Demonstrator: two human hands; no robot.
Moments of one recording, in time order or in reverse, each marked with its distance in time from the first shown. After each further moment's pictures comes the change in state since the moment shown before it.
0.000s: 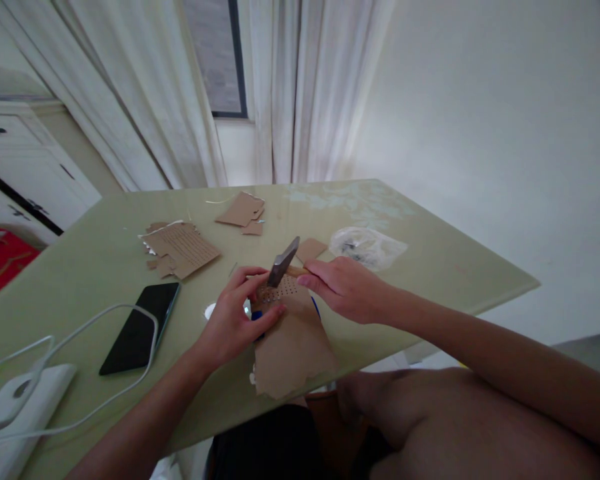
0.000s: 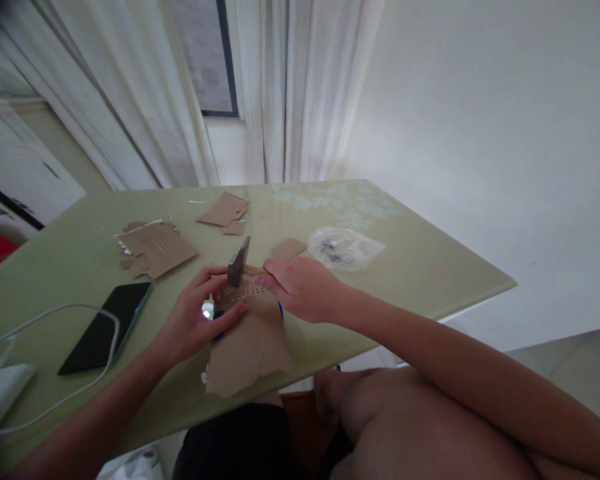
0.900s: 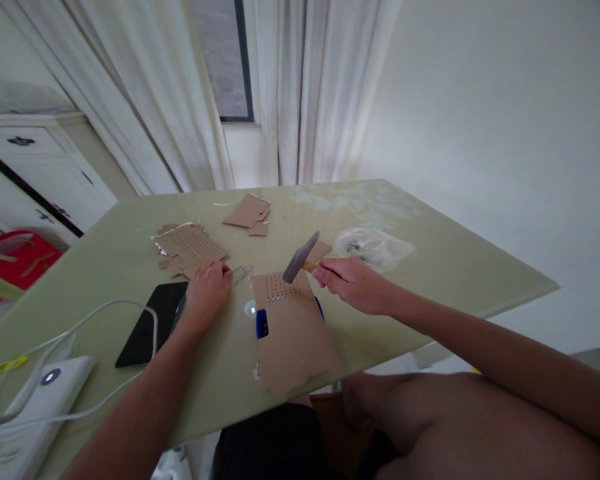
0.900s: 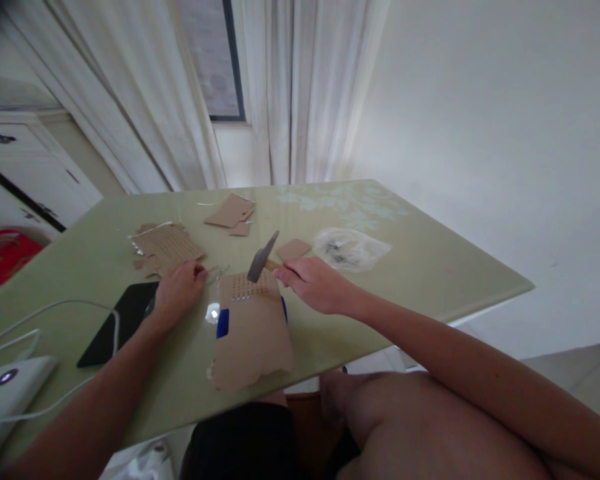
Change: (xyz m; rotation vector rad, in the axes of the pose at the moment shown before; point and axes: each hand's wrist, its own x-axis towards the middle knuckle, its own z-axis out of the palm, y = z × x) left_hand 0.025 -0.104 -0.020 0.708 0.009 -0.465; right_hand -0.001 0.027 0.013 0.507 0.058 0.065
